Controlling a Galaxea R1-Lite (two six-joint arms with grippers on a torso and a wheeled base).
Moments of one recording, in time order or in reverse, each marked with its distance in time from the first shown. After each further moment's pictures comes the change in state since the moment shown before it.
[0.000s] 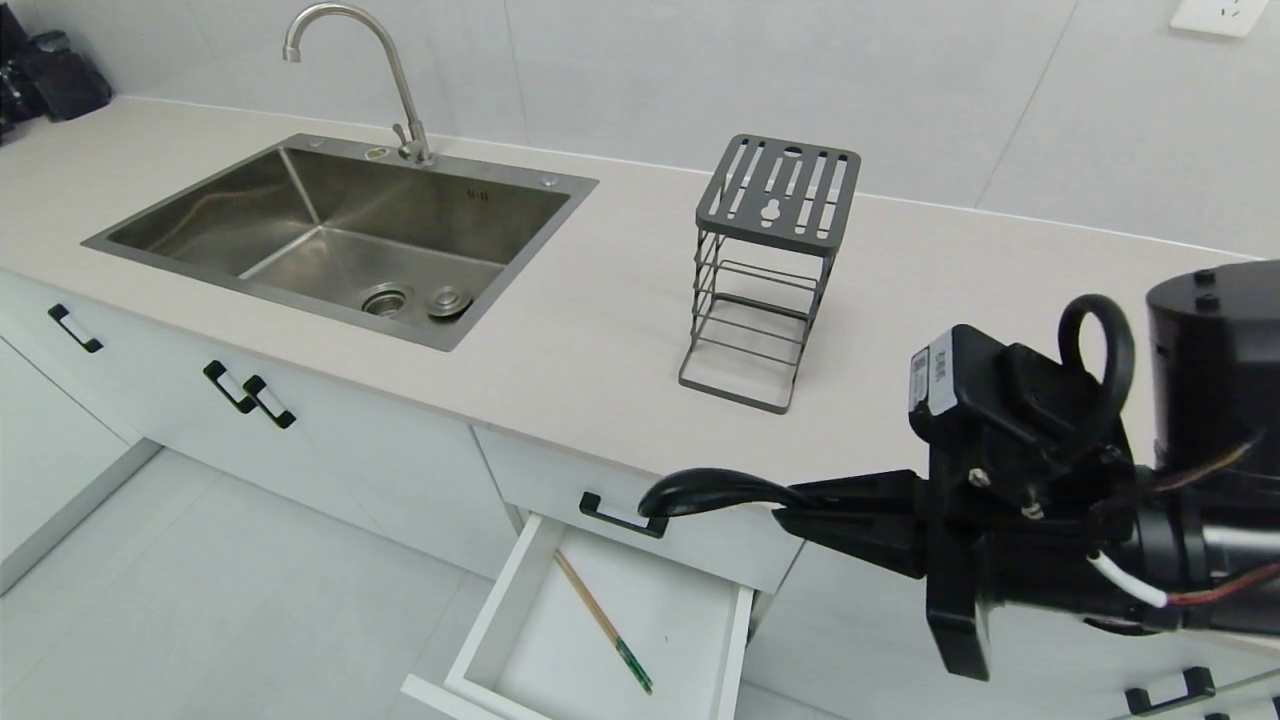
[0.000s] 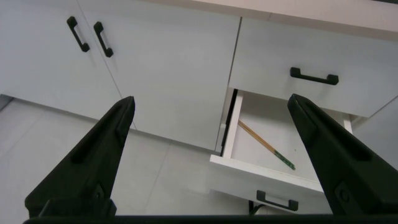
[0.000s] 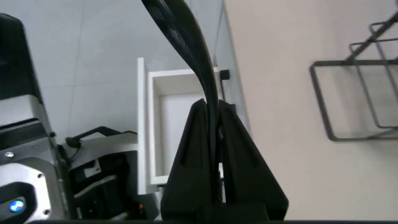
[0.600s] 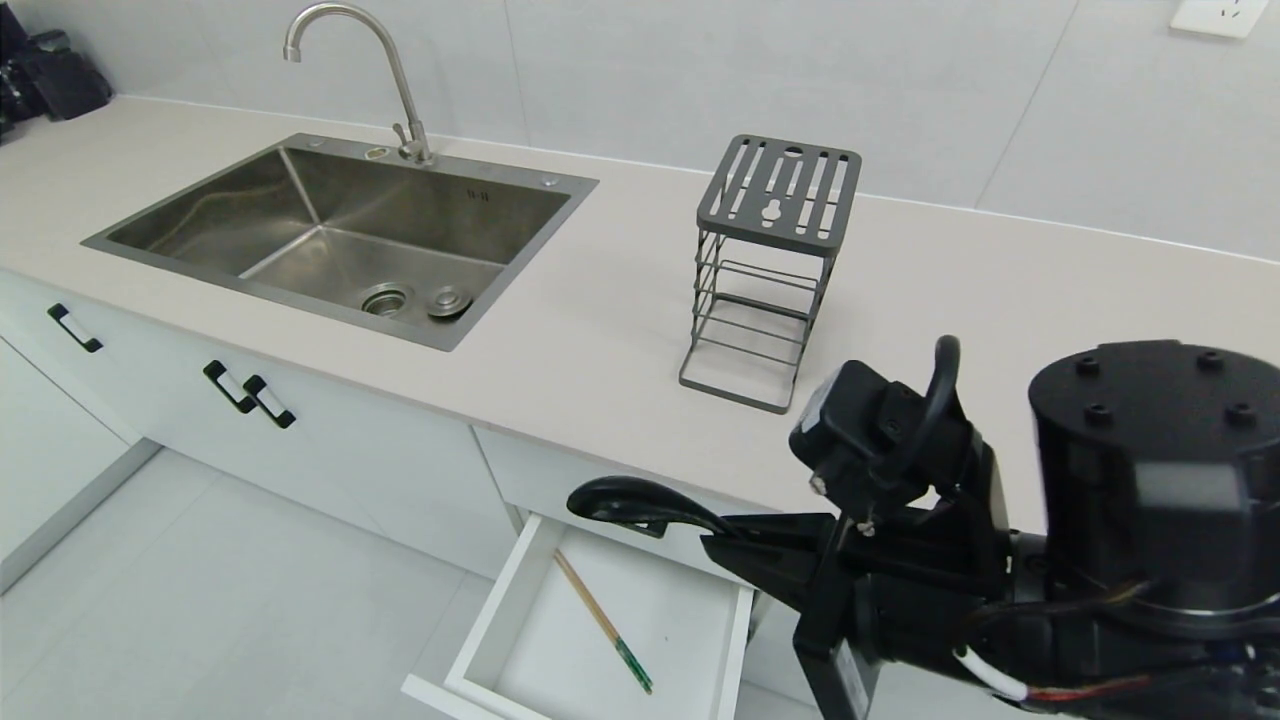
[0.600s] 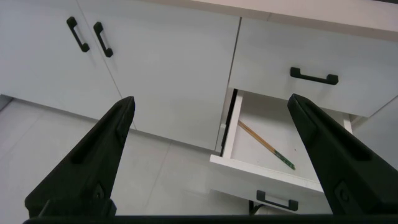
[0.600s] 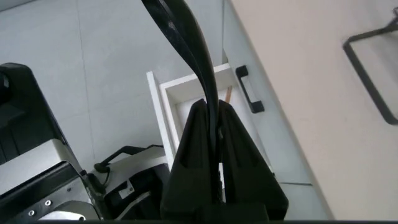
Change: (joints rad) left arm 0.000 0.000 0.000 0.000 0.000 0.000; right arm 0.193 0.108 0.021 -0.151 -0.274 0.281
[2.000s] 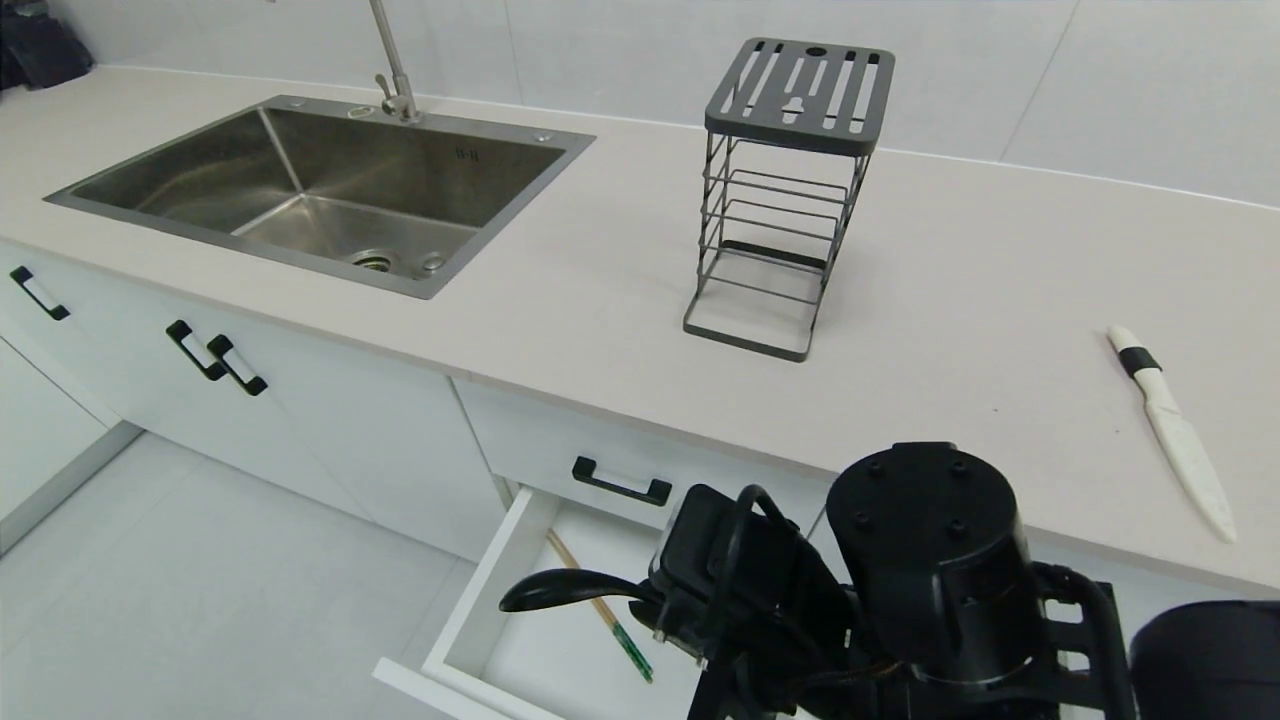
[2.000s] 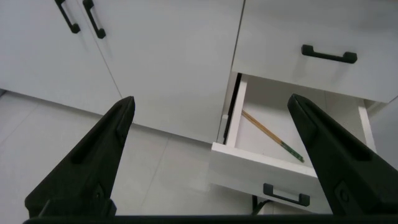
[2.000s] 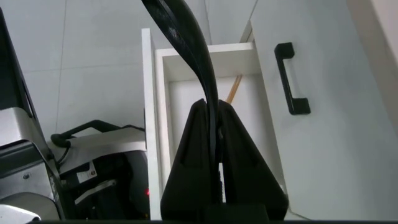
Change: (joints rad) left arm 0.000 0.000 0.000 0.000 0.000 0.000; right arm 0.054 0.200 0.031 -0.163 0.000 -0.185
